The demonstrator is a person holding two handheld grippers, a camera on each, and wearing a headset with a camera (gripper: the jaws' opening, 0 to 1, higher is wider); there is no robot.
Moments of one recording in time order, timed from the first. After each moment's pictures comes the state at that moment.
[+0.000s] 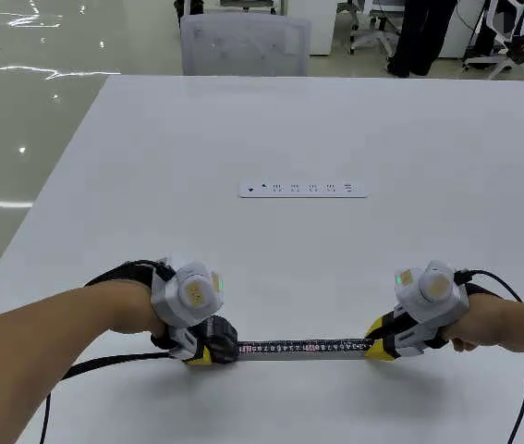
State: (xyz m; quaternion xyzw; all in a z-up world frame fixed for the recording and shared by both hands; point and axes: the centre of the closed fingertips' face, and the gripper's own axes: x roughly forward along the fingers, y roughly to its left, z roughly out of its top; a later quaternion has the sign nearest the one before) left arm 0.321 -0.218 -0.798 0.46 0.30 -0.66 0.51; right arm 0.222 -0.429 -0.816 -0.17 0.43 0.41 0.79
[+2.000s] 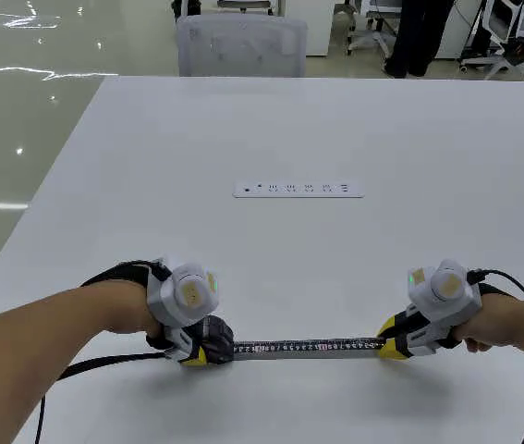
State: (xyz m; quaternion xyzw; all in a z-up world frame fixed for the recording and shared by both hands) left arm 0.321 -0.218 -0.800 0.46 0.30 -0.66 0.51; right arm 0.213 -0.452 -0.818 -0.17 0.45 0.39 0.79
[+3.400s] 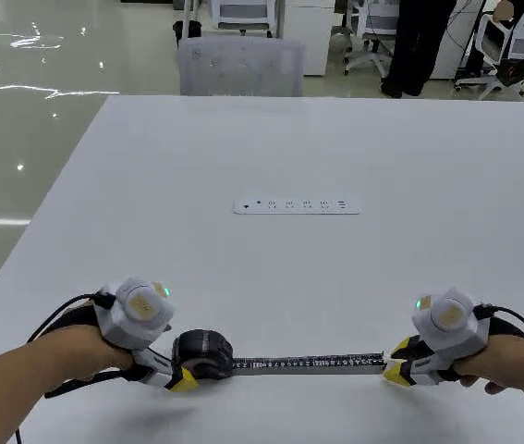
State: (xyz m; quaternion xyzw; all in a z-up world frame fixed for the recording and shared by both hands) left arm 0.336 -0.183 -0.778 0.28 0.34 -0.58 0.68; right arm 0.187 -0.468 -0.808 -0.15 0.46 0.26 0.83
